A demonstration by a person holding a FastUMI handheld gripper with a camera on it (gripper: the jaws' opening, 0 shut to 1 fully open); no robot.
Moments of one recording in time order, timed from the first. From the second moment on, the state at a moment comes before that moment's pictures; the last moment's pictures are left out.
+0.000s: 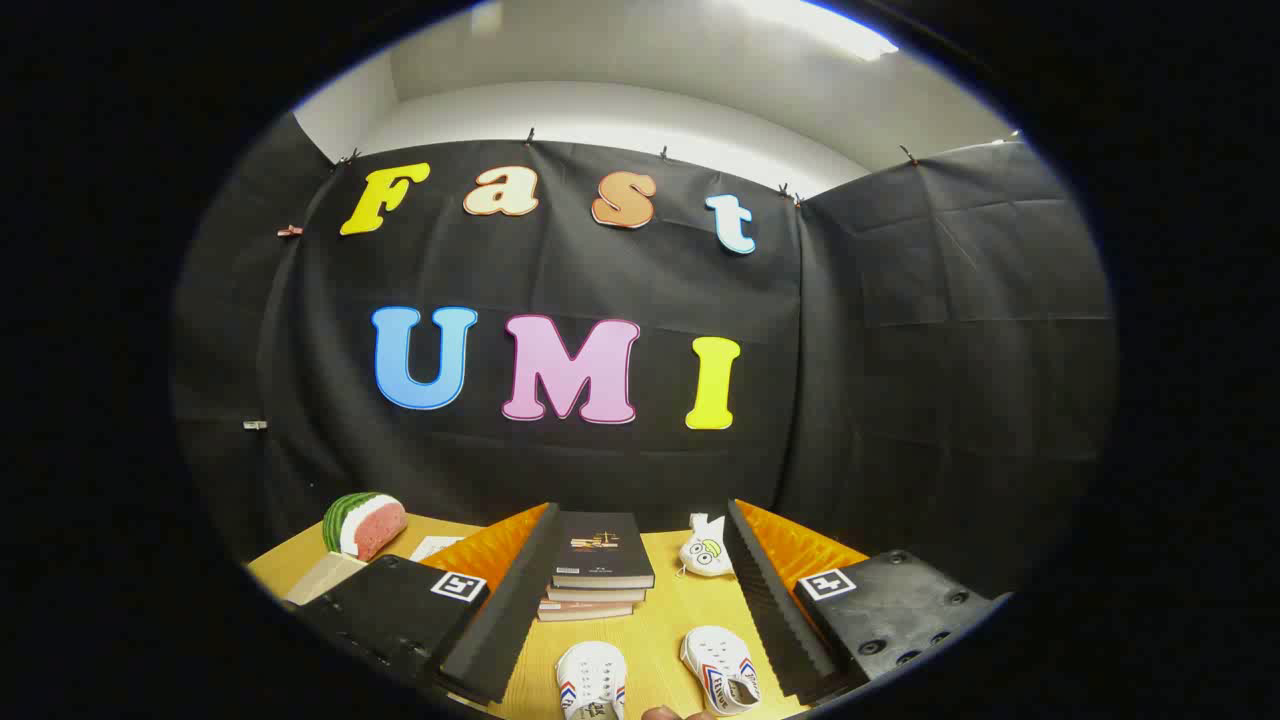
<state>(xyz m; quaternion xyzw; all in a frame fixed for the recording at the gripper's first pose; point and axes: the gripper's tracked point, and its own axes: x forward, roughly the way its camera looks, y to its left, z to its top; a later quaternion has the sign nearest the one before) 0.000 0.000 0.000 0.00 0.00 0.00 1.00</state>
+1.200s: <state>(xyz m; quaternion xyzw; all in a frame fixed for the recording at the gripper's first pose) -0.019 -0.002 -0.027 0.03 0.05 0.00 1.00</state>
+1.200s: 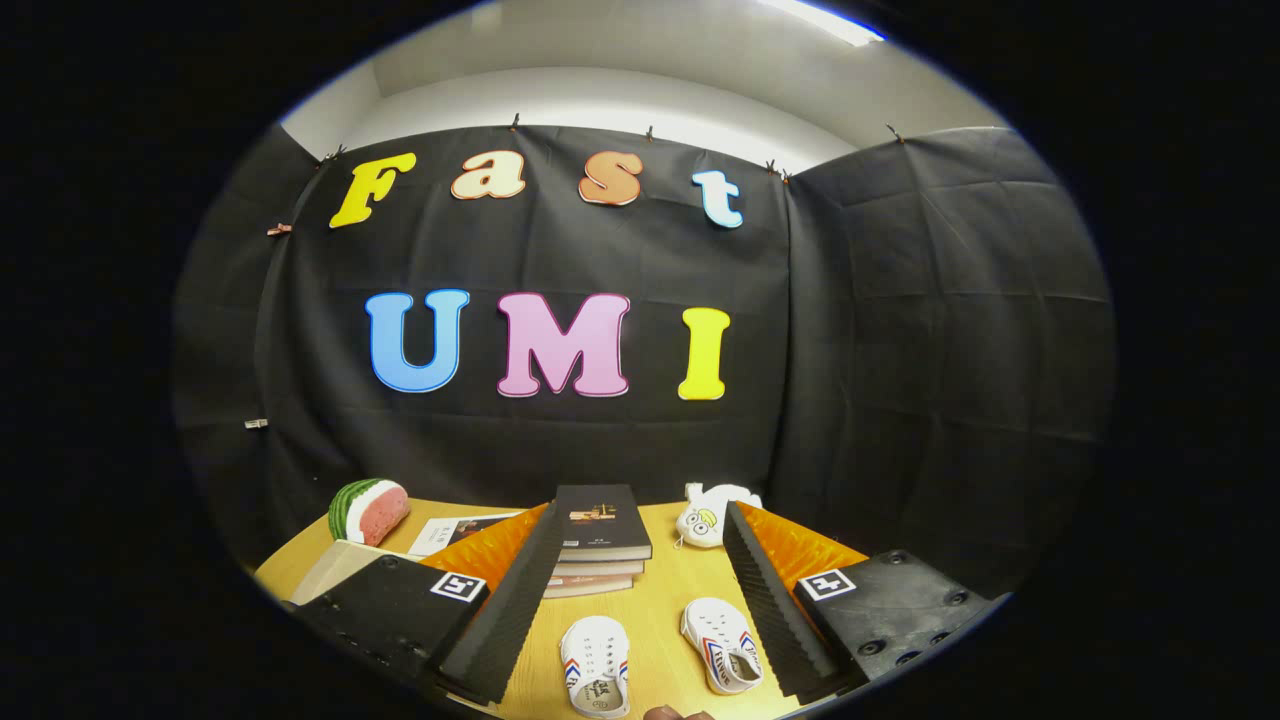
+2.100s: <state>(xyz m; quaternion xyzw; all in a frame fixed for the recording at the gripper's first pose) -0.042 0.114 -0.171 0.23 0.41 0.26 0.84</state>
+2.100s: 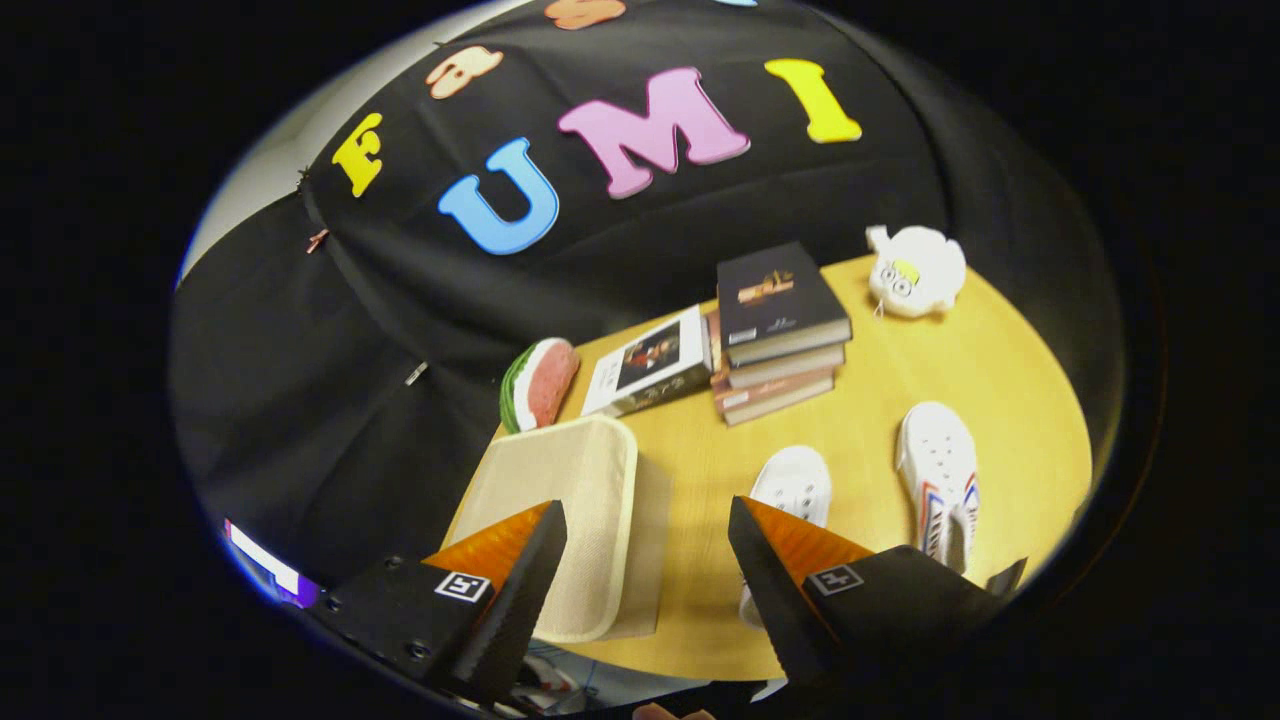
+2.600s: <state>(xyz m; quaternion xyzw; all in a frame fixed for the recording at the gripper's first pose) -0.078 0.183 -0.211 0.38 0.52 0.39 0.66</state>
